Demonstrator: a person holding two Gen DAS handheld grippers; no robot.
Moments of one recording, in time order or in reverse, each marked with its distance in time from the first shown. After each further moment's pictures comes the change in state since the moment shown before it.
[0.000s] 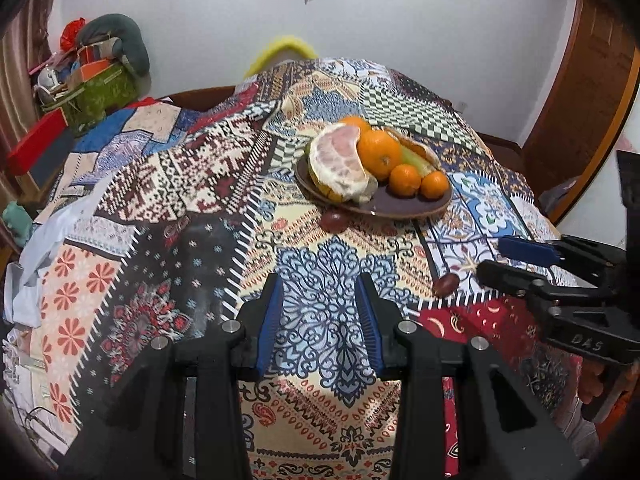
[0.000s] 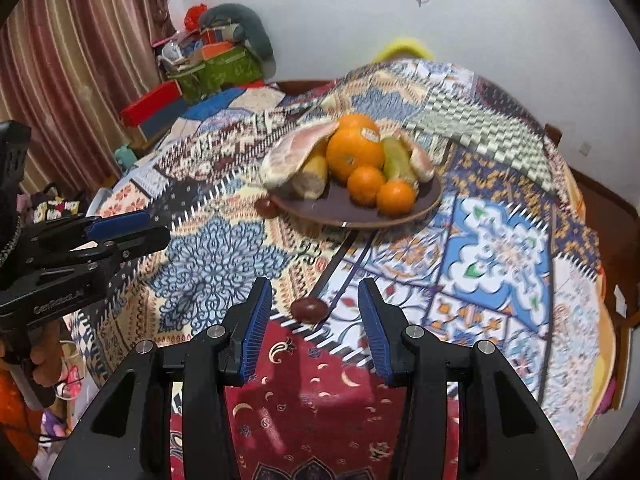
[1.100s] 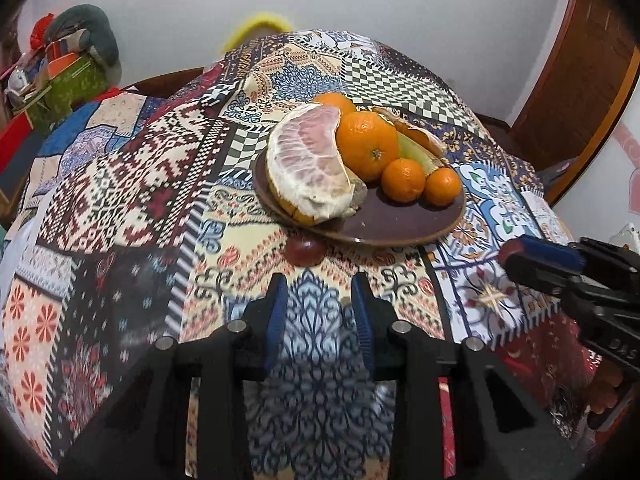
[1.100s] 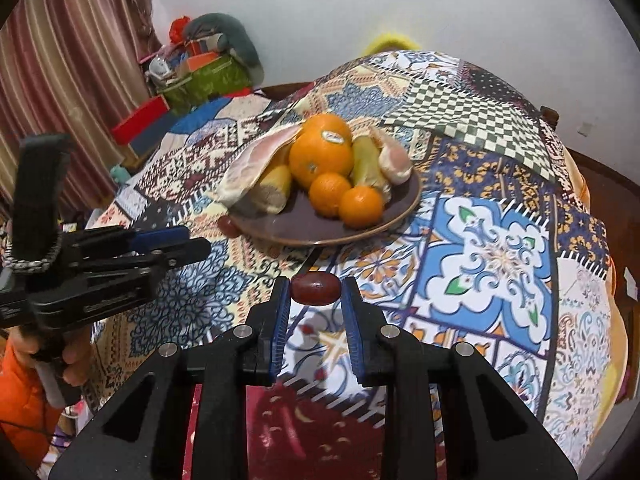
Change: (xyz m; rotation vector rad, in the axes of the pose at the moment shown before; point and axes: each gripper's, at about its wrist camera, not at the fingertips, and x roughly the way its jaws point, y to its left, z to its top) left arm 0.077 -0.015 0.037 0.042 0.086 -0.060; right arm 0.008 -0.039 0.013 0.075 -0.027 0.018
